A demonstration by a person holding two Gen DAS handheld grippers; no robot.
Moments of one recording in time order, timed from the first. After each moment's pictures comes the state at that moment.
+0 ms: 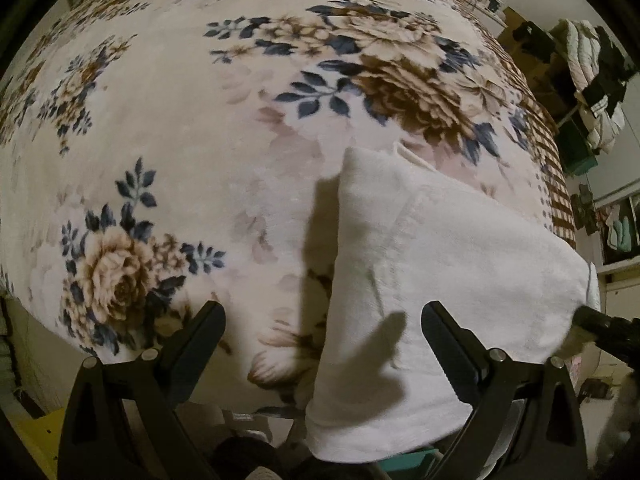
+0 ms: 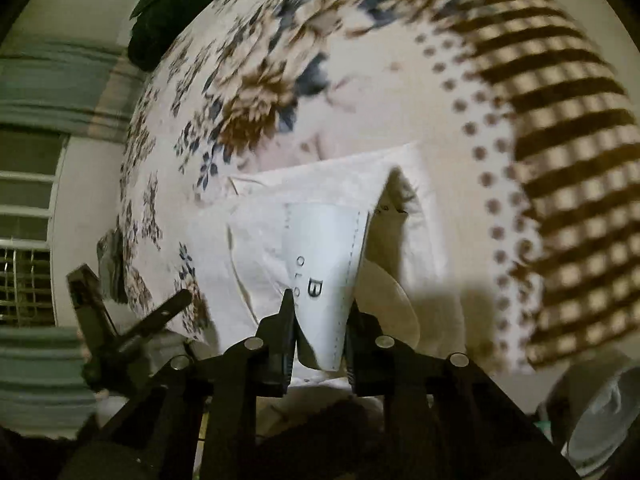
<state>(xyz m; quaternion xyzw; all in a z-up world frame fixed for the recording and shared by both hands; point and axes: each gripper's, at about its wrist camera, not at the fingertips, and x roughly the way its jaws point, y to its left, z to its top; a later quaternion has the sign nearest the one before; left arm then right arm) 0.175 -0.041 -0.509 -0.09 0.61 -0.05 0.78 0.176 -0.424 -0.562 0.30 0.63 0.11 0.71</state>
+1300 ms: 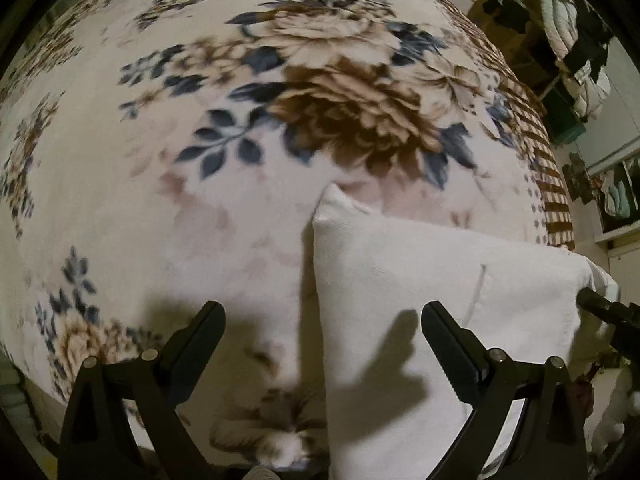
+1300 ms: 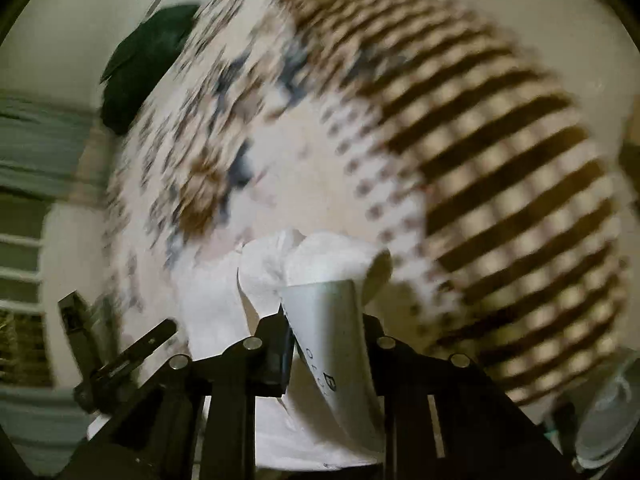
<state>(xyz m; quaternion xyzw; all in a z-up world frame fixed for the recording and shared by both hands) 0.241 -0.105 -0.523 -0.03 0.62 -0.10 0.78 0.196 -0.494 -0.571 0.33 0.57 0.01 0.75</state>
